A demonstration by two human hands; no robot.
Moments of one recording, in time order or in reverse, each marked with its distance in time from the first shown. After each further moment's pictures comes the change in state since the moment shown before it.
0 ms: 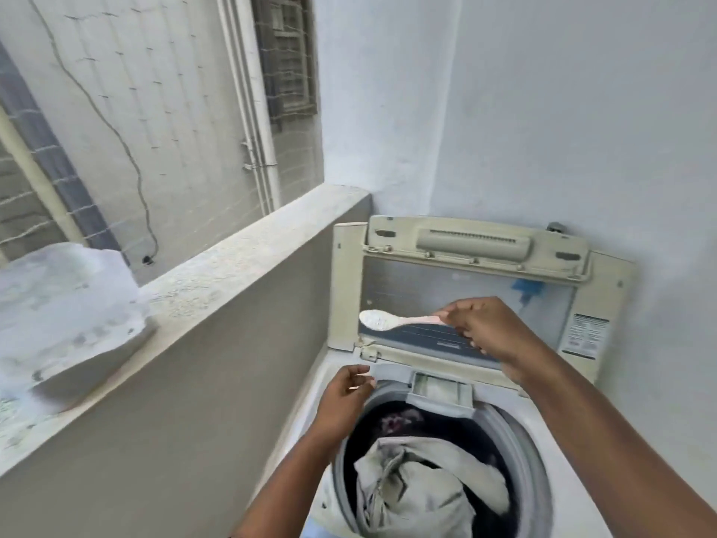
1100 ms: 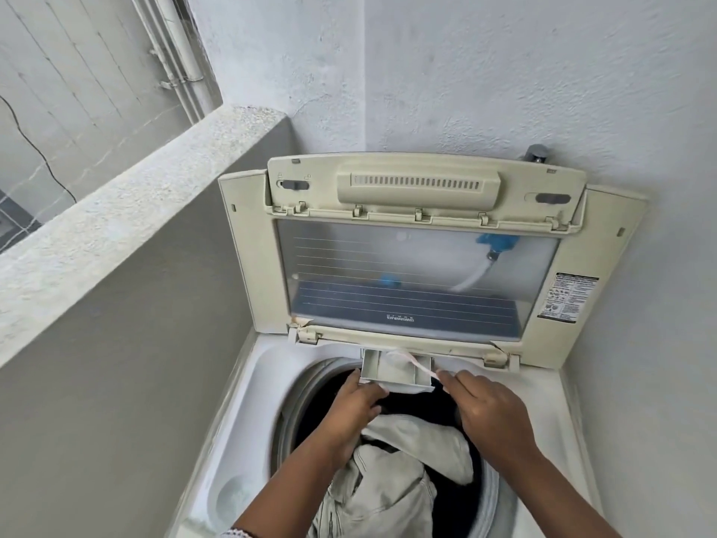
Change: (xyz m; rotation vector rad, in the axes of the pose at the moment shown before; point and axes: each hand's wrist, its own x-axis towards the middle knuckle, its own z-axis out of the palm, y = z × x) left_hand 0.078 -0.065 0.112 -0.174 -0.231 -0.509; right_hand 0.036 0.260 -0.023 -1.116 0.386 -0.670
